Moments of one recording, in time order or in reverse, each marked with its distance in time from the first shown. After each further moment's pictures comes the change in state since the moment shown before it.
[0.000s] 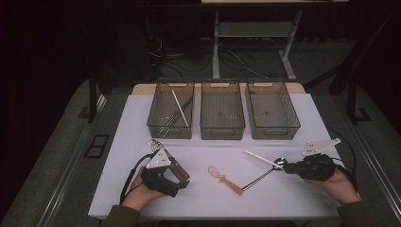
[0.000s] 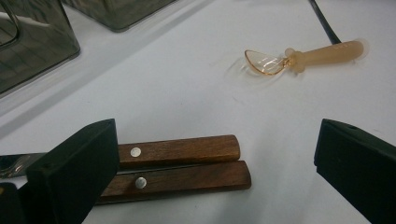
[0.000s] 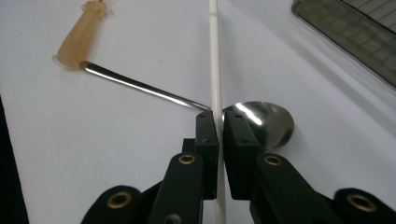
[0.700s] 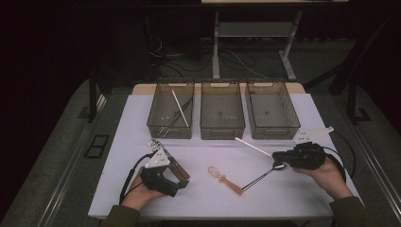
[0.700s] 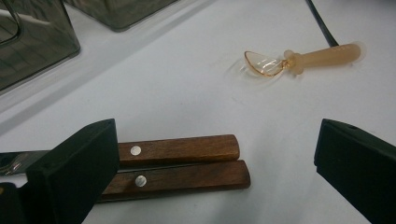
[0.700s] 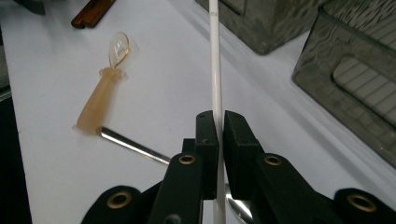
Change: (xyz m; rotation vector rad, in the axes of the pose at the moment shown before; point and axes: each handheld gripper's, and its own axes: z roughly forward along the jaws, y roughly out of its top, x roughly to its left) left arm 0.001 -0.001 -0.001 -0.006 -0.007 -0.016; right arm 0.006 0.044 0.004 -0.085 0.013 -0.003
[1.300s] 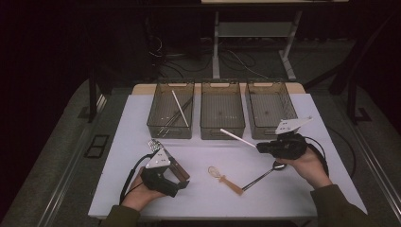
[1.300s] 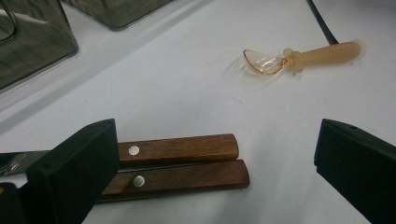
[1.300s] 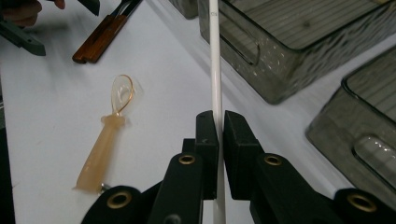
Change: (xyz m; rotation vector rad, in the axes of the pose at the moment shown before) left arm -0.001 0.000 0.000 0.001 -0.002 0.005; right arm 0.011 0.045 0.029 -0.012 -0.002 -0.022
